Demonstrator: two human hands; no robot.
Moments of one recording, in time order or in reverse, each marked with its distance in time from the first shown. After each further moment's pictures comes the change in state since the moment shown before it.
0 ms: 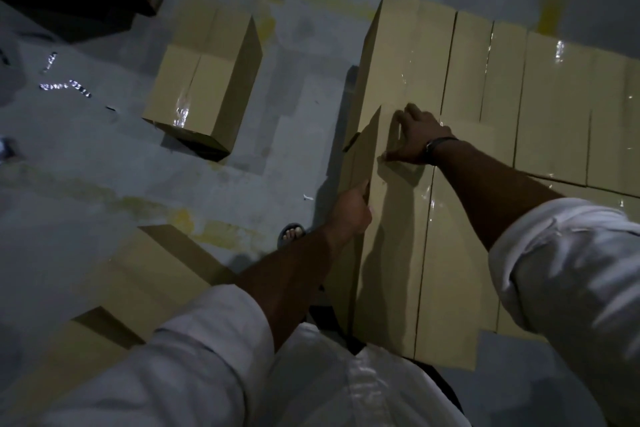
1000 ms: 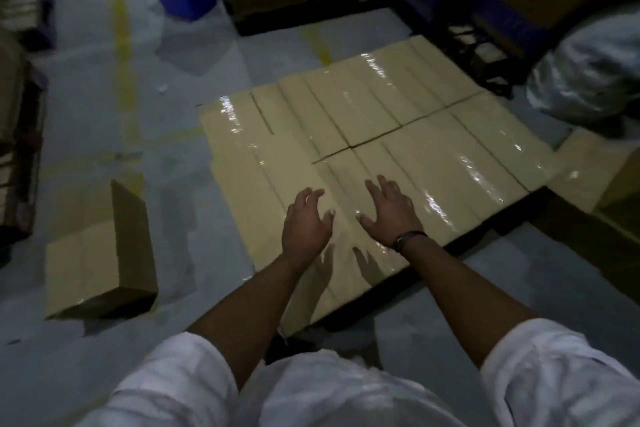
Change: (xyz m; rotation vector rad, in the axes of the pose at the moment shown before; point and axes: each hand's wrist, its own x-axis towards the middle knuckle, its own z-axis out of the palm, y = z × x) left_hand -0.142 0.087 0.165 0.522 0.095 0.629; right_hand -0.359 0.140 0.184 0.488 0.513 0.439
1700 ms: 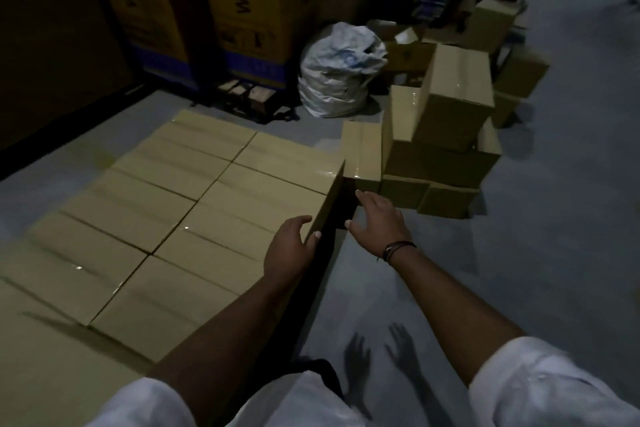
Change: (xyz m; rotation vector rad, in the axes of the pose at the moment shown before) left_hand -0.014 0.351 0.259 -0.045 -0.409 0.553; right_hand -0.179 0.379 -0.144 0.265 0.395 0.595
